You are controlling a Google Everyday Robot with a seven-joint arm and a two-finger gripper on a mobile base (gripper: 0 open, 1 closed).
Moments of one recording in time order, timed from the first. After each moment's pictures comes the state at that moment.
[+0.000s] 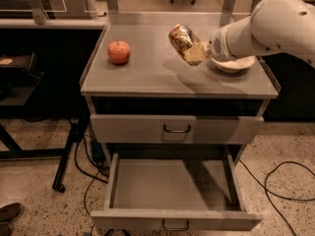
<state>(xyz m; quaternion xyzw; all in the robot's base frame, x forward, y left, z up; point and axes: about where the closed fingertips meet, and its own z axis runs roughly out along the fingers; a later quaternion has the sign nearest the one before) 0.685 -0.131 0.909 -0.21 0.87 0.13 0.43</state>
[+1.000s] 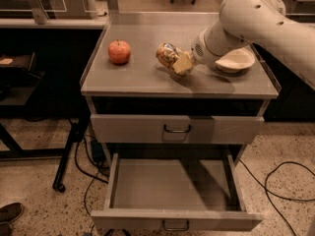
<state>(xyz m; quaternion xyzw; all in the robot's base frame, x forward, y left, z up) 0.709 -0.101 0.857 -0.30 0.89 0.10 0.33</state>
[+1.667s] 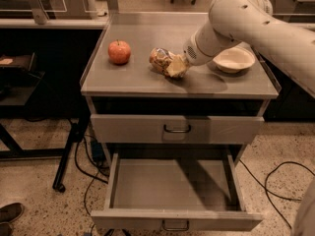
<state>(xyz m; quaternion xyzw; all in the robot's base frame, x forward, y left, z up) 0.709 -0.081 0.844 -0.33 0.89 0.10 0.31</state>
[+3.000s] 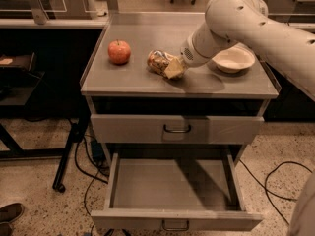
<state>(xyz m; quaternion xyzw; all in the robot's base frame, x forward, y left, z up) 0.706 -0.072 0.841 -0.34 0.88 0.10 0.30</state>
